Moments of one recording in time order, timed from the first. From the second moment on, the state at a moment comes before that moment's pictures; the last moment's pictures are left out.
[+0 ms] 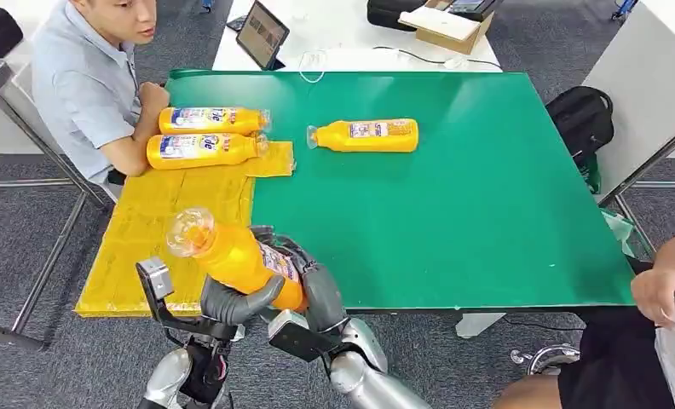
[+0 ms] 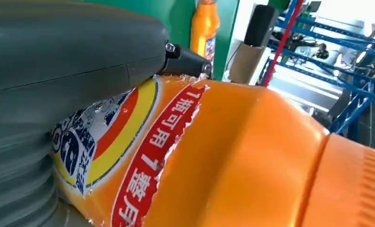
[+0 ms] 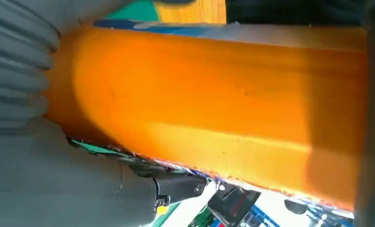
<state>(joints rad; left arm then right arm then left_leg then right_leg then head) -0.05 -0.16 -0.37 -1.45 0.32 -0.08 -0.35 -0.31 0.27 0.58 -0.82 0.32 -0.48 -0.70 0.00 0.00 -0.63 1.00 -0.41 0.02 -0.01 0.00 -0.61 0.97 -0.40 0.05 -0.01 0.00</state>
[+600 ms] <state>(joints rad) -0.15 -0.14 -0.24 -1.44 0.11 0.23 -0.40 -0.22 0.24 0.61 -1.05 0.26 -0.68 -0.70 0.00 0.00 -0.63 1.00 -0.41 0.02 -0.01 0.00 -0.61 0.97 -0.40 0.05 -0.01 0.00</state>
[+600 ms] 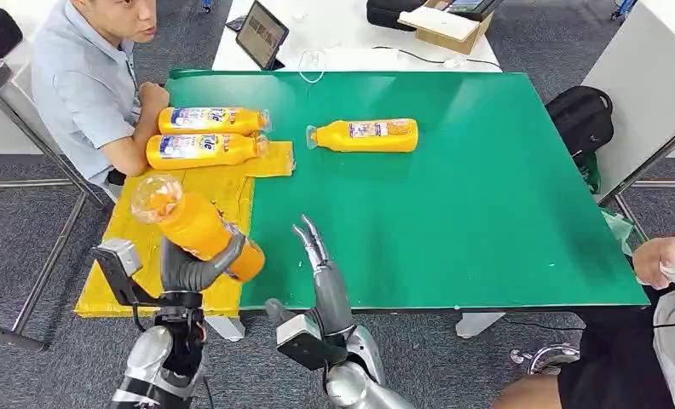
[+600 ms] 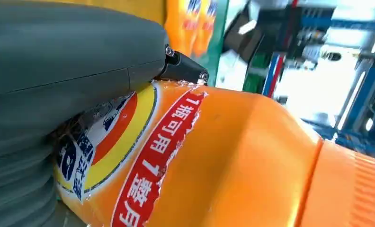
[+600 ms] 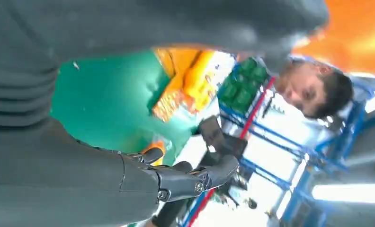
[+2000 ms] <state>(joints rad) -0.70 0.05 -0.28 -0.50 -0.90 0.07 -0.35 -0.20 0.22 0.66 -1.21 0.18 -0.64 -0.70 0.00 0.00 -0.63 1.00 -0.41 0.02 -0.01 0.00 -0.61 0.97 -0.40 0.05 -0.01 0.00</state>
